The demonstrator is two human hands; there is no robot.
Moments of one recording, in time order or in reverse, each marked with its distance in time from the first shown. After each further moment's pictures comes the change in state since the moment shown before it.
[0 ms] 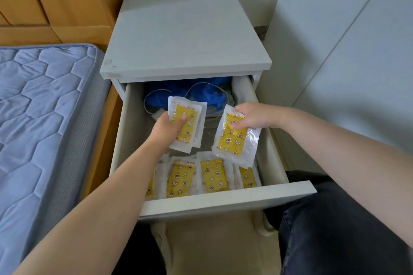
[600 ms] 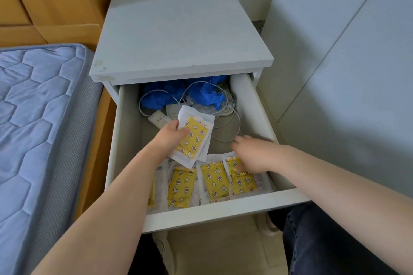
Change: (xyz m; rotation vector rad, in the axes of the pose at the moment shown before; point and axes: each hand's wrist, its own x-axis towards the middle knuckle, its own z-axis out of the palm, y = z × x) left_hand 0.011 -0.005 0.004 0.071 -0.206 -0.112; right_hand -0.007 0.013 0.074 -0.675 -0.039 0.022
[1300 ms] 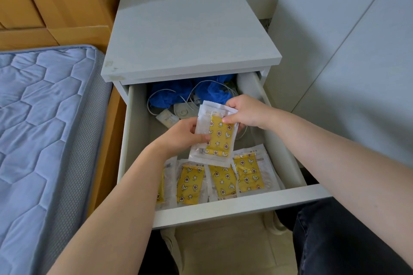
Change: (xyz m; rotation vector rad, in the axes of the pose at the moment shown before) left_hand -0.016 0.011 -0.008 0.110 -0.307 0.206; right_hand 0.029 0.002 -0.065 0.870 0.259 -0.033
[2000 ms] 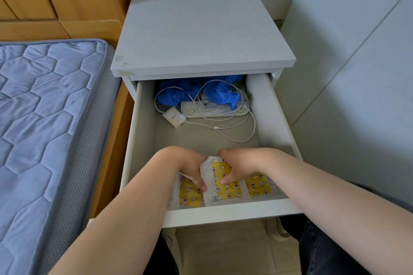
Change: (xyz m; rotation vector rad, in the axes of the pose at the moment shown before) left_hand 0.000 -0.018 0.014 0.924 -0.484 -0.300; right_hand -0.011 0.021 0.076 -0.692 -0.472 0.064
